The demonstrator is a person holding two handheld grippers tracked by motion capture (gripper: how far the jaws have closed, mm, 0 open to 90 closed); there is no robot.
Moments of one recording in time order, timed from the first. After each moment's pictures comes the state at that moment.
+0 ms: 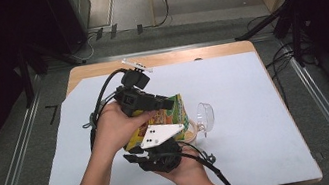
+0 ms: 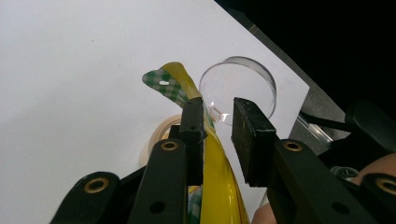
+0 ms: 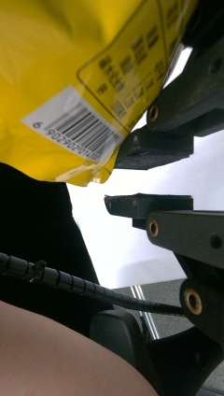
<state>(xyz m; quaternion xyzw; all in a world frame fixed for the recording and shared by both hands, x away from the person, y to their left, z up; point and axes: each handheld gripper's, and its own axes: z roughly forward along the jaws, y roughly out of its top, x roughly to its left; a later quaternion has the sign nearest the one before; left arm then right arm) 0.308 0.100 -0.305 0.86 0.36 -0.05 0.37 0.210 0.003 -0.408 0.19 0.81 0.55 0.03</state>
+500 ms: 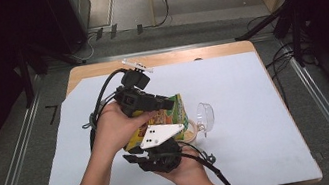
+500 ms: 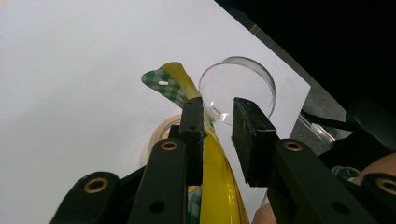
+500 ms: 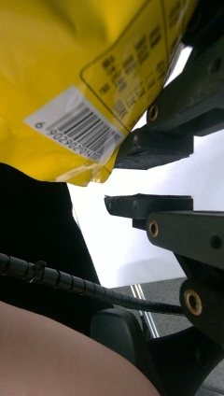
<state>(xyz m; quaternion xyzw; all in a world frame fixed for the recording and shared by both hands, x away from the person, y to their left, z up) 0.306 0.099 -0.303 0.86 0.36 -0.05 0.37 0.210 0.003 -0.407 0.19 0.81 0.55 0.03</state>
